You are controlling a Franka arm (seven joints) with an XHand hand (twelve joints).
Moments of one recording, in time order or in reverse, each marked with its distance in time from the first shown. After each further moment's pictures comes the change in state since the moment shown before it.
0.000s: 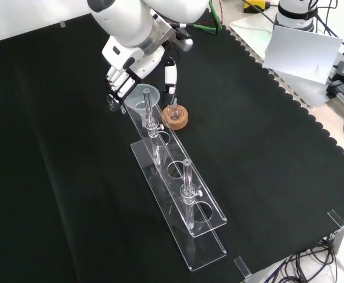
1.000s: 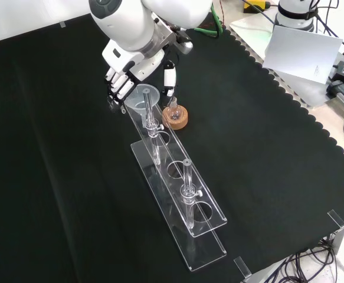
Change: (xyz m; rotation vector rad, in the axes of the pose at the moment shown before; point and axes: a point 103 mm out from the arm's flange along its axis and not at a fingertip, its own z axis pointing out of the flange) arm 0.000 0.003 0.002 -0.001 -0.044 0.041
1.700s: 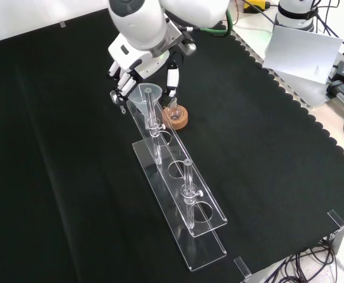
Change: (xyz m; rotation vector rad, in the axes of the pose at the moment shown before) arm 0.002 -0.008 -0.007 -0.110 -0.096 0.061
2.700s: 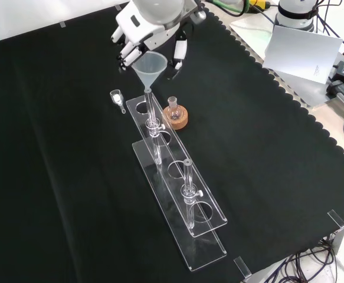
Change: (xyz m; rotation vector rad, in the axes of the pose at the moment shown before) arm -0.029 -0.051 -0.068 0.036 -0.201 0.053
